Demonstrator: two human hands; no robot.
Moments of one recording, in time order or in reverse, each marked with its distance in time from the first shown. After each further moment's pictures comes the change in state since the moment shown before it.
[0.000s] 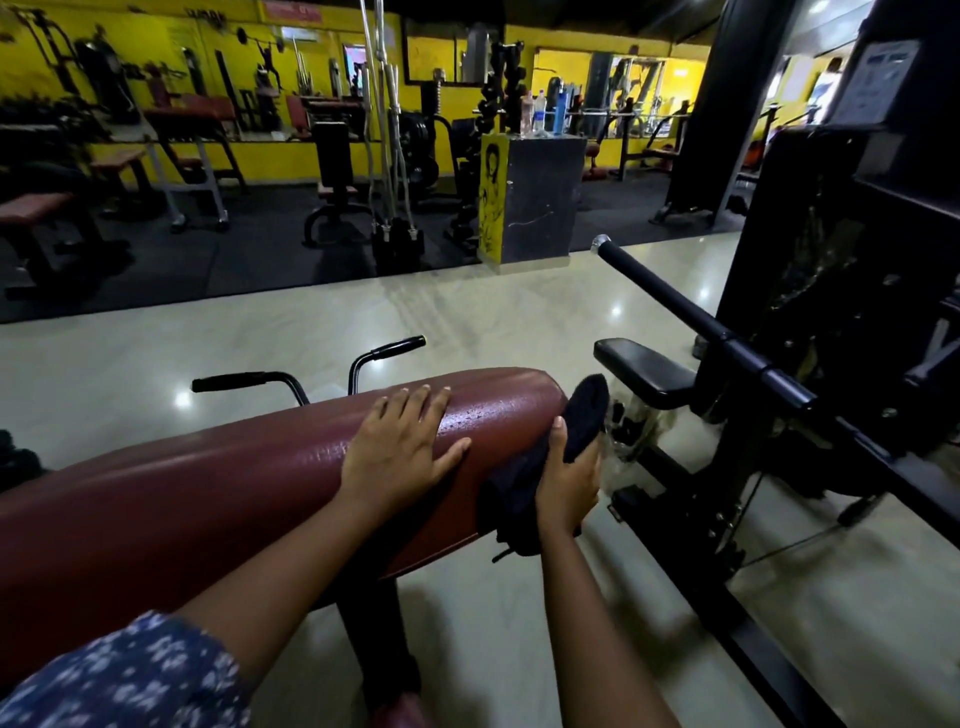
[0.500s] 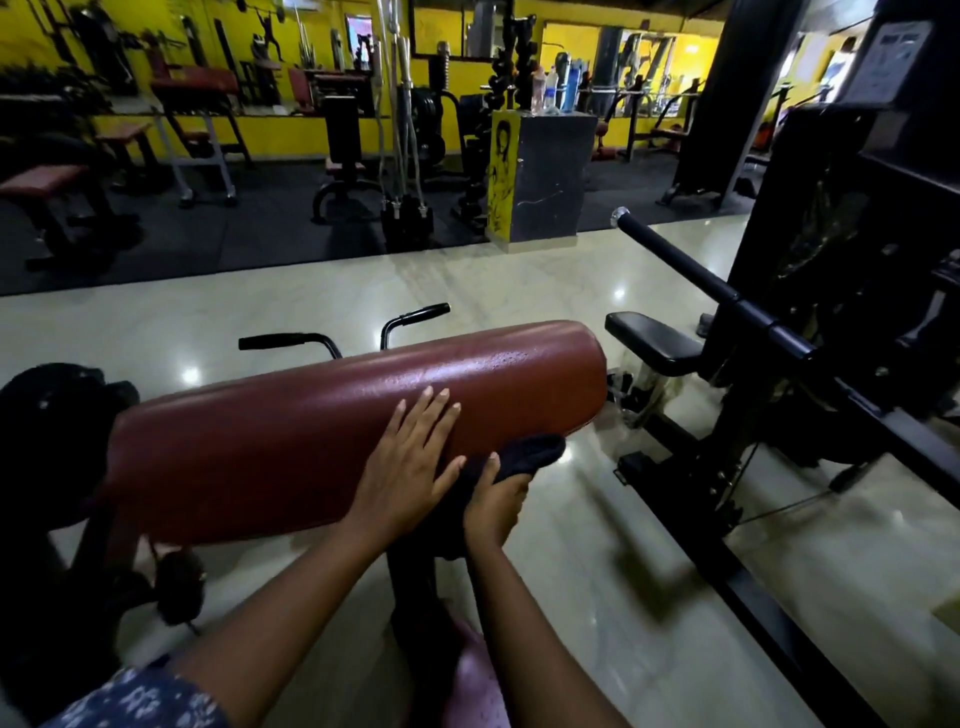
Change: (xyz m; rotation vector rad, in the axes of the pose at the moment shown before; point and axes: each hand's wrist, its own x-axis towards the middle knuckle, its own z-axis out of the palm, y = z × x) left_hand -0.122 -0.021 -0.018 -0.168 0.069 0.078; right_hand -0.167 0.005 0.024 0.005 -0.220 0.317
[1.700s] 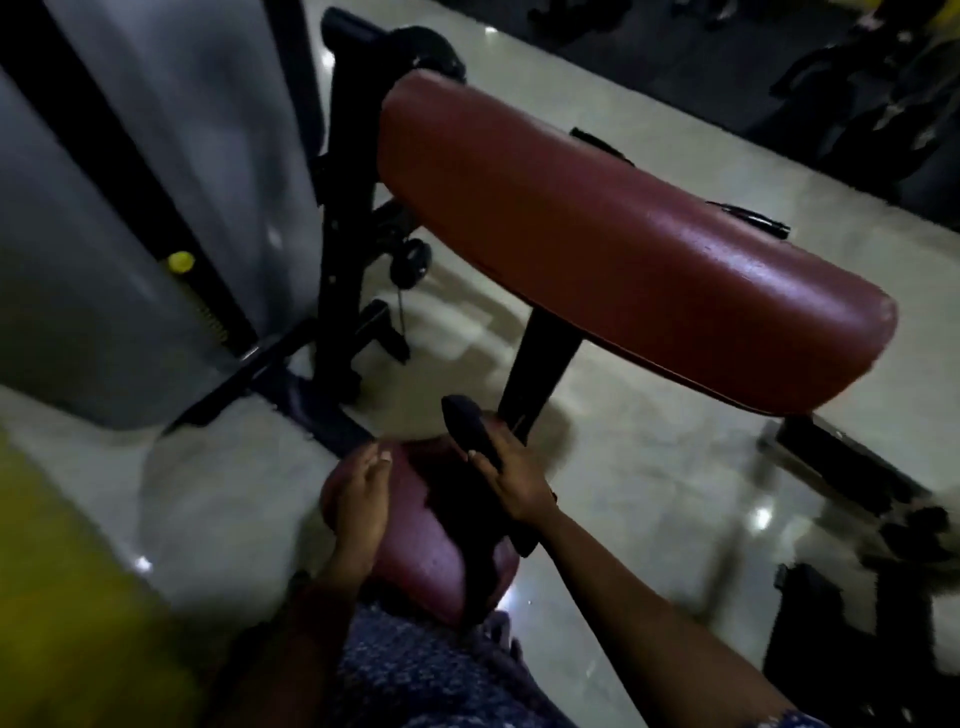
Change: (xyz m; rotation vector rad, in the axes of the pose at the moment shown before) left_hand -0.183 0.232 0.067 -0.689 0.563 -2.016; right_hand 0.082 0.131 -0.087 -0.789 -1.619 -0.952
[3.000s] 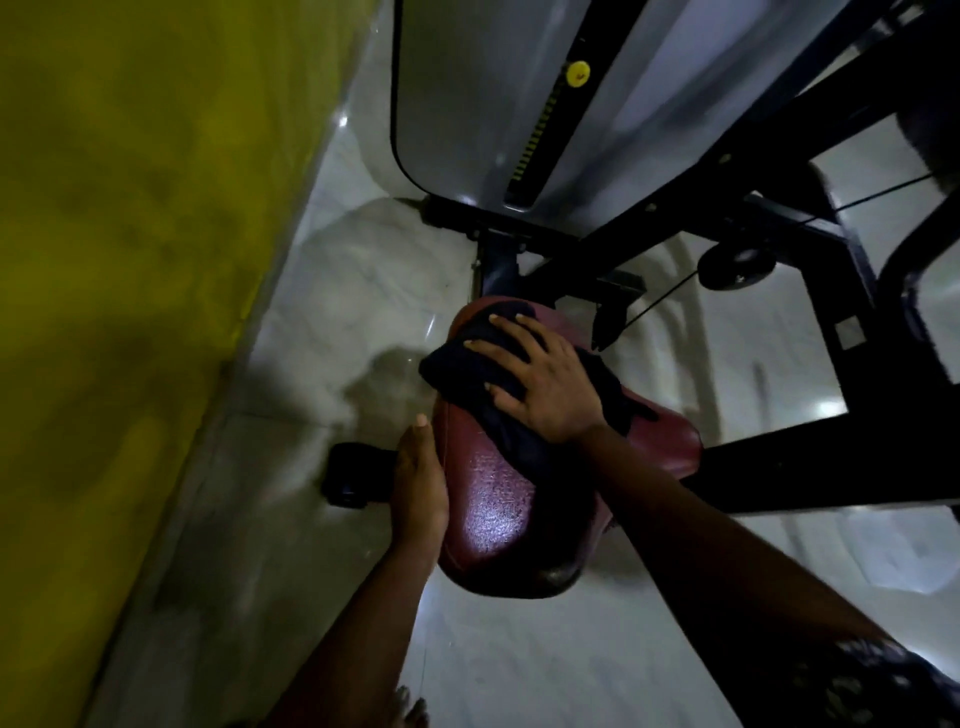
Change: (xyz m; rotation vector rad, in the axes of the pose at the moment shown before) left_hand -0.029 -0.183 0.117 -0.978 0.731 -0.355; right_hand 0.097 0.042 0.164 -0.755 -0.328 -1.304
